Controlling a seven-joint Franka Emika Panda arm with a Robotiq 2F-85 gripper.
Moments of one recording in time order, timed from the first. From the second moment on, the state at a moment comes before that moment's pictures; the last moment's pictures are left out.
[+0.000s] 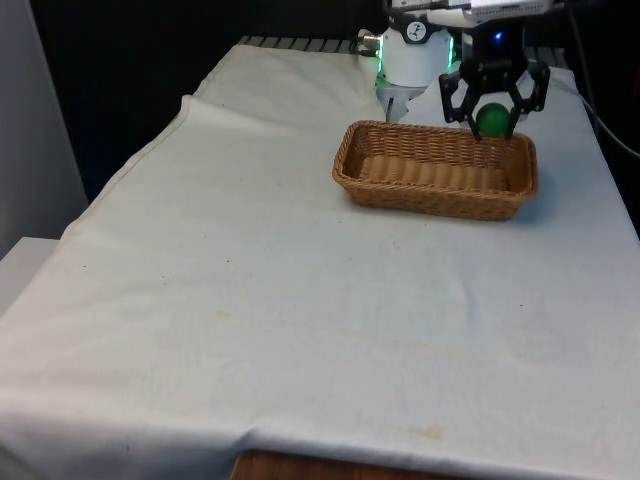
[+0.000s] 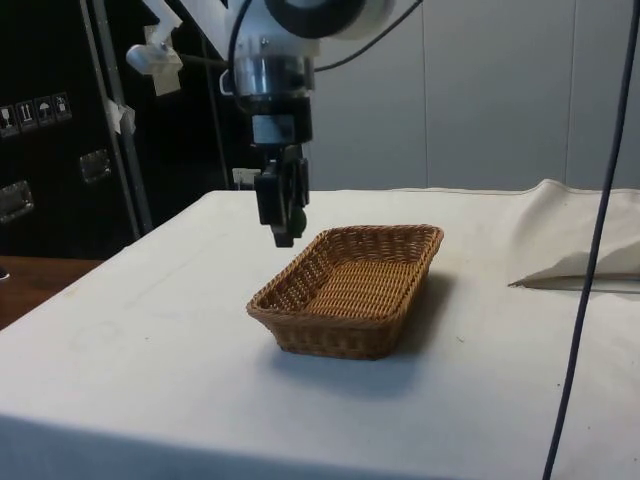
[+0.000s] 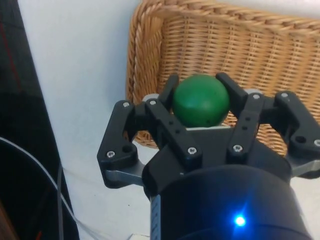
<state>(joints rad) 0.49 0.14 -0.29 -2.33 0.28 2.49 -0.14</state>
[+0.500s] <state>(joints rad) 0.49 0.15 -0.27 -2.45 0.28 2.63 -0.11</state>
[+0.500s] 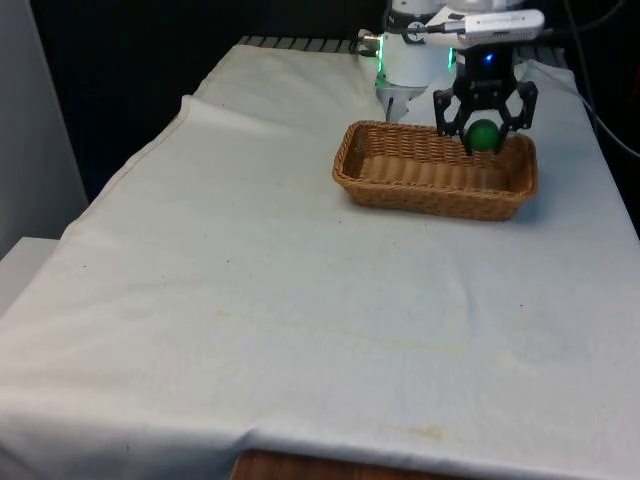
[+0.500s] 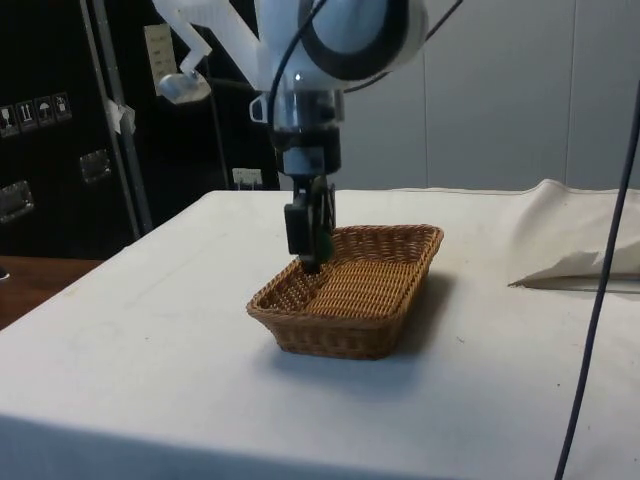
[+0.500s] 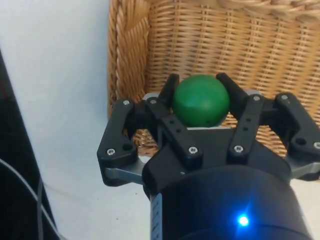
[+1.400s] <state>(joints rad) 0.49 0.28 -0.21 -2.49 0.29 2.80 -0.01</state>
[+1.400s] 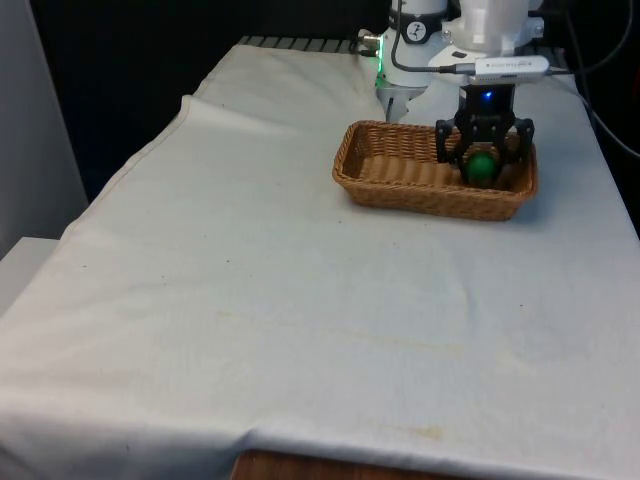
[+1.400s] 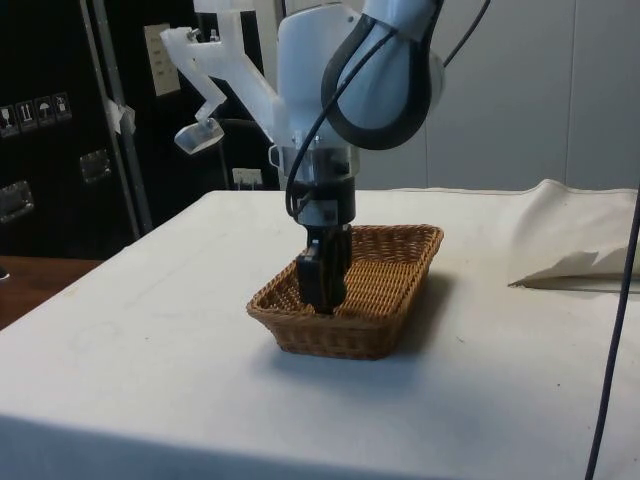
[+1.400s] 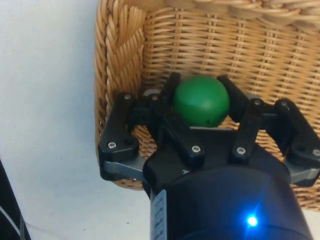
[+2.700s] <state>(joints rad) 0.48 0.14 -0.27 -2.50 0.21 2.70 0.00</state>
